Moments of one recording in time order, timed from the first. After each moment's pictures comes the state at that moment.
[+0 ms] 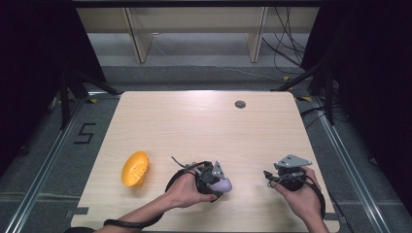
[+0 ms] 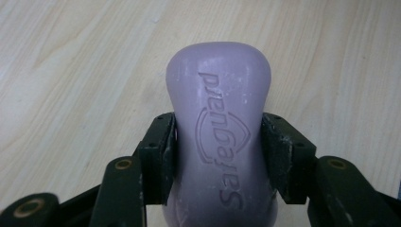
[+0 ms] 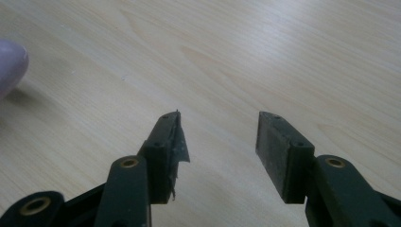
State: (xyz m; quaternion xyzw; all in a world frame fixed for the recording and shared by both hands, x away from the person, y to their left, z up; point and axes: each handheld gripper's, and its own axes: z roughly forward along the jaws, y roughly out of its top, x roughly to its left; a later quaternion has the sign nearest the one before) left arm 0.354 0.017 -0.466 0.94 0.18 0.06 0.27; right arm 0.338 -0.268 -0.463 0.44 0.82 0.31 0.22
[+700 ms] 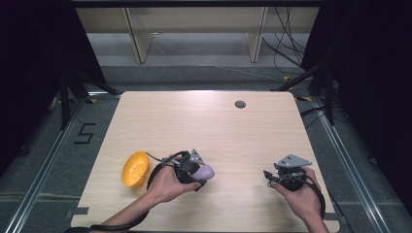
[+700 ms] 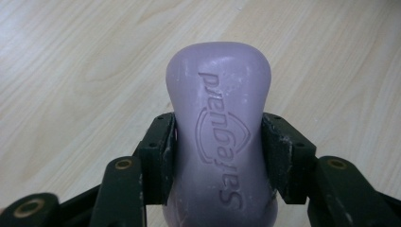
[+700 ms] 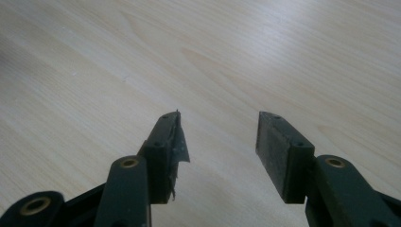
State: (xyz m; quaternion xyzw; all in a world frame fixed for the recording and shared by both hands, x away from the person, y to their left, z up) left arm 0.366 0.070 -0.445 0.91 0.29 0.08 0.28; right arm 0.339 -0.268 -0.463 0.43 0.82 0.31 0.23
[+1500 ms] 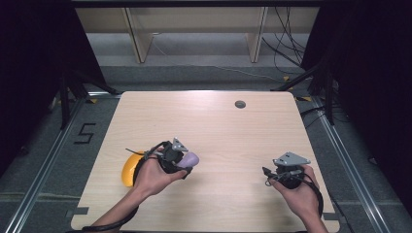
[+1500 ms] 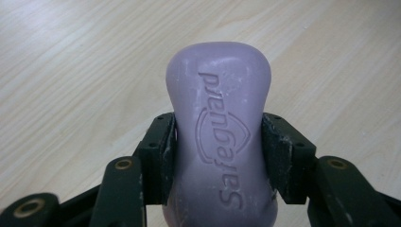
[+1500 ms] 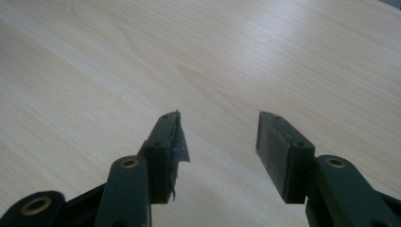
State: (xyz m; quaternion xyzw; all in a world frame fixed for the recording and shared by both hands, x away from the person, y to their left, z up) left arm 0.378 0.109 -0.423 0.88 0.37 0.12 0.29; right arm 0.343 -0.261 -0.457 0.42 0.81 0.32 0.25
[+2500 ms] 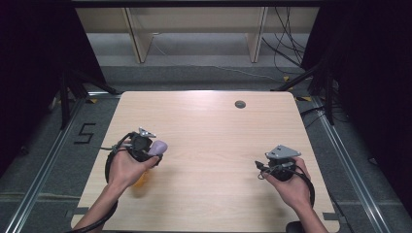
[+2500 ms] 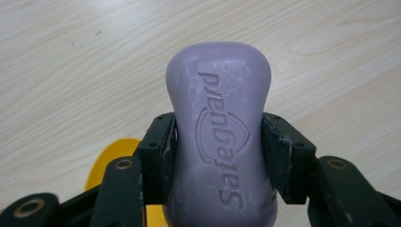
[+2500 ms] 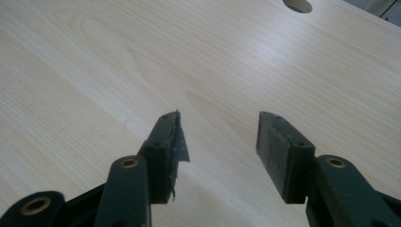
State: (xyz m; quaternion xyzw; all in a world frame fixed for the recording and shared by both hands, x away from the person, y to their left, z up) left arm 0.392 0.183 -0.409 0.82 0.49 0.17 0.25; right arm 0.364 -0.246 -0.456 0.39 0.82 0.33 0.25
